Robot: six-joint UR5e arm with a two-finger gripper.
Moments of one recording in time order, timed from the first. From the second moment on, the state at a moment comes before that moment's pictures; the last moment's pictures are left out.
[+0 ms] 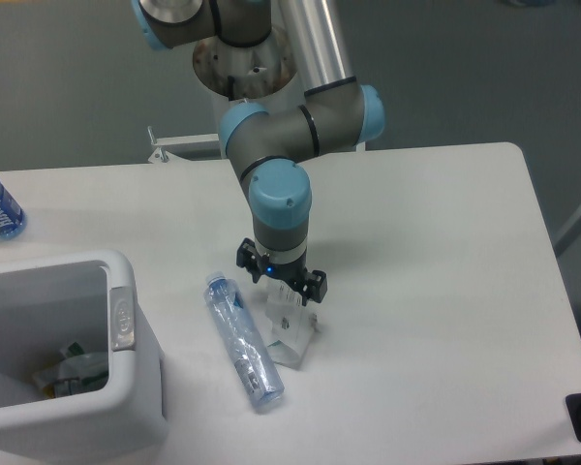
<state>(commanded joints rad) 2.34 -1.97 -1.85 -0.86 1.56 0.82</state>
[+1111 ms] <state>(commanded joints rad) 2.34 -1.98 -1.80 -0.86 1.57 0.83</state>
